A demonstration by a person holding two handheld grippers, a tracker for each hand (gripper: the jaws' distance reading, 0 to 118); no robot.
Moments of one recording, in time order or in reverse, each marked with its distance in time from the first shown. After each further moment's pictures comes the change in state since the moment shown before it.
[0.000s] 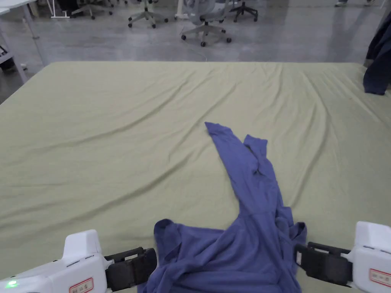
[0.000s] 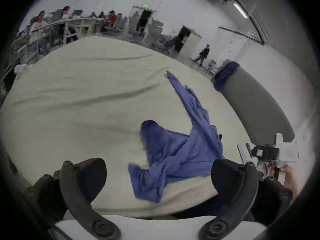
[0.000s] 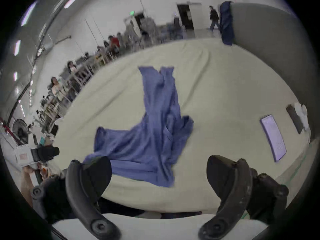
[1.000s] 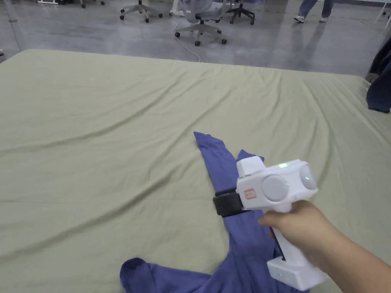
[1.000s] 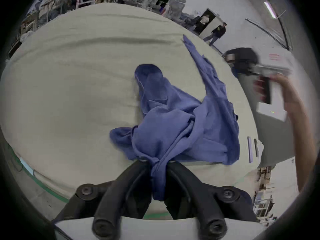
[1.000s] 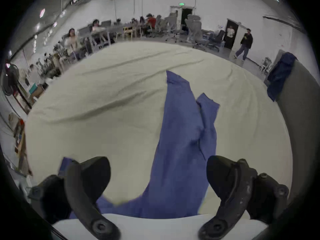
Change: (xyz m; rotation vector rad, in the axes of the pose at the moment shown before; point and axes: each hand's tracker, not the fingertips) left arm 0.026 -0.051 -0.083 -0.225 0.034 0.117; right arm -0.088 0.193 -0.283 -0.198 -0.091 0.493
